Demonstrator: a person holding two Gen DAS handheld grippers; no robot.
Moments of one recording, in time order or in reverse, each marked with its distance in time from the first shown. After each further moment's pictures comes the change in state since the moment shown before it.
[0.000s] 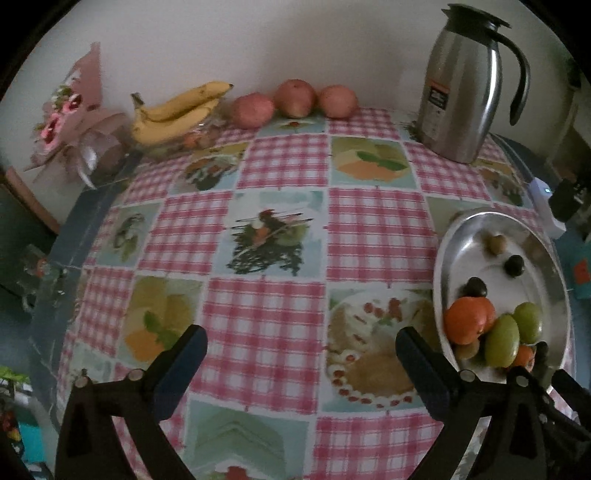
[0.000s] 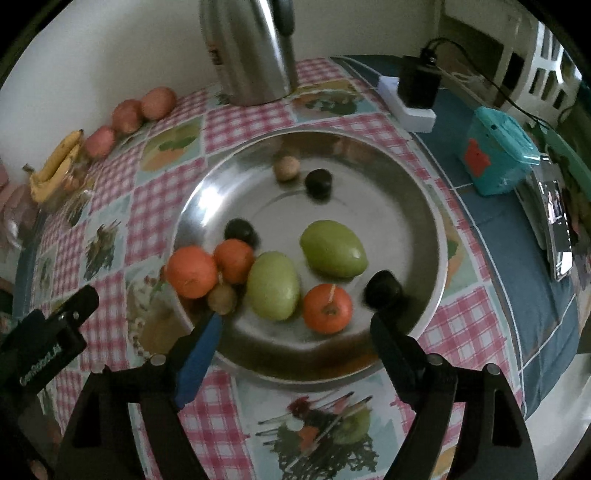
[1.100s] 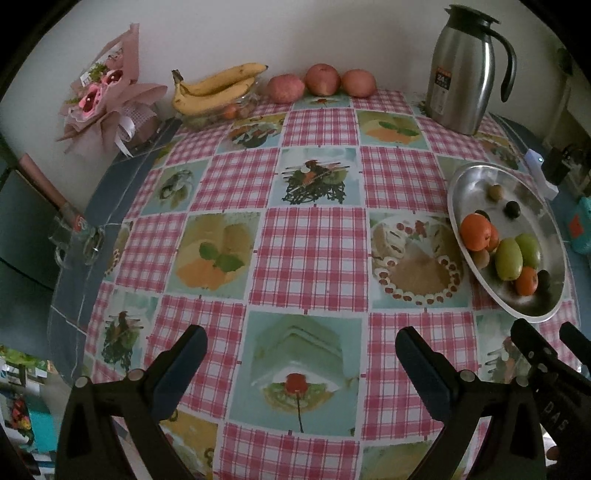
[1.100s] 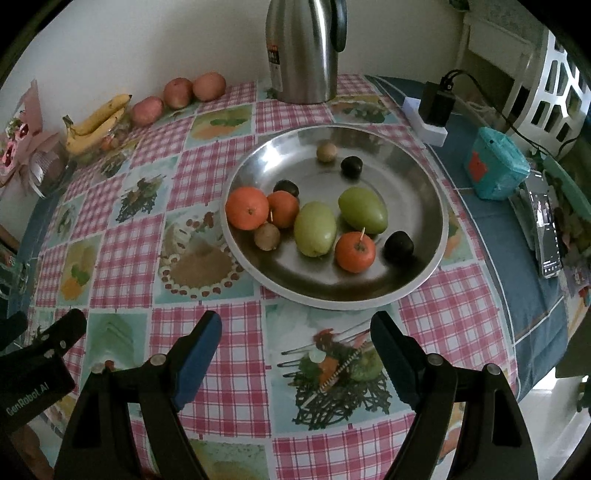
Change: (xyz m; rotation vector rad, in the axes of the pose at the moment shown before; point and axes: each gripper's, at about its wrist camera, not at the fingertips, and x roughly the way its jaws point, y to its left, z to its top) left arm -0.051 0.043 -0.067 0.005 0.055 0.019; right arm -0.037 0.026 -0.060 -0.137 -0.059 -0.002
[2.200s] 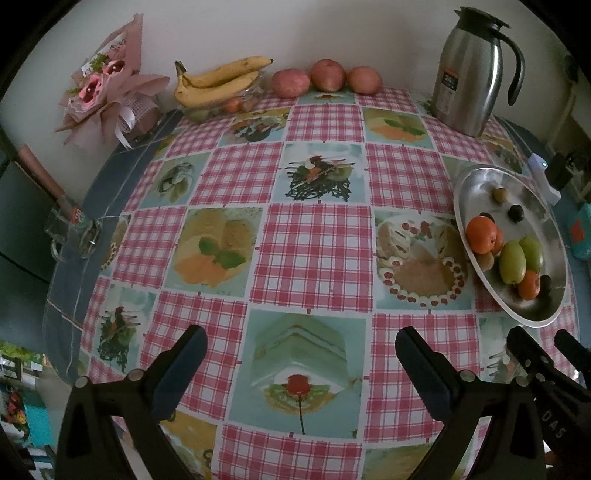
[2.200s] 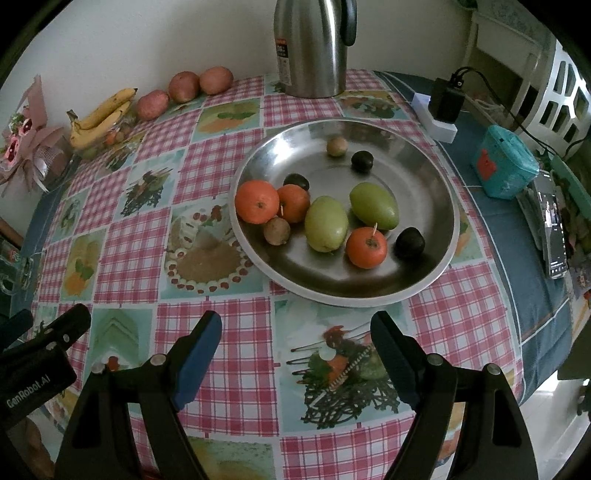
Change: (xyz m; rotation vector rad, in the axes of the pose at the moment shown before) left arm 0.006 0.006 0.003 -0.025 0.016 -0.007; right arm 0.005 0.005 0.000 -0.010 0.021 0.018
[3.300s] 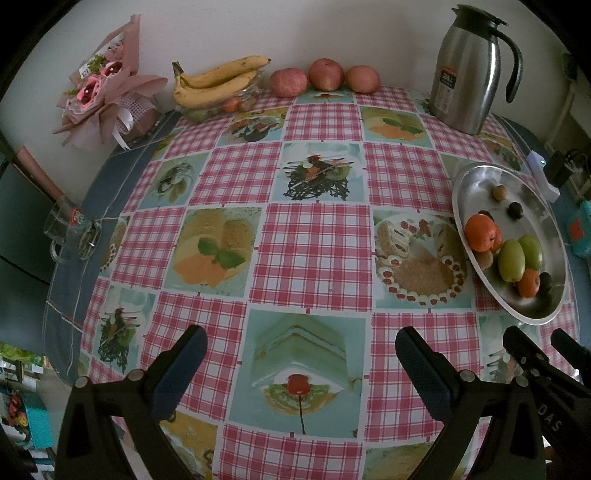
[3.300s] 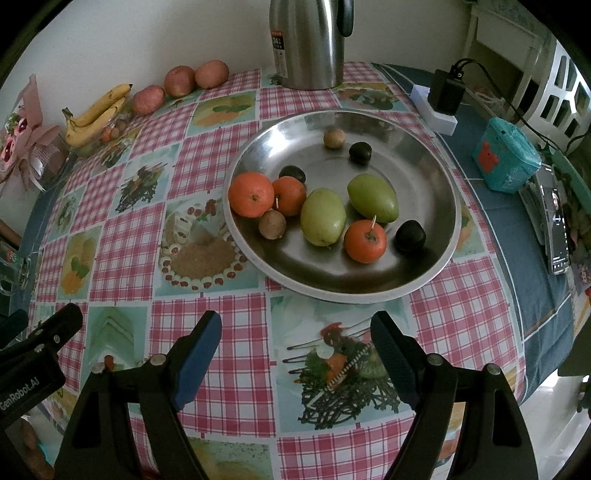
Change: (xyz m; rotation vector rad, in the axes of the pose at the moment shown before) left arm -0.001 -0.002 0.000 0.001 0.000 -0.003; right arm 0.007 -0.003 0.000 0.009 0.022 -0.001
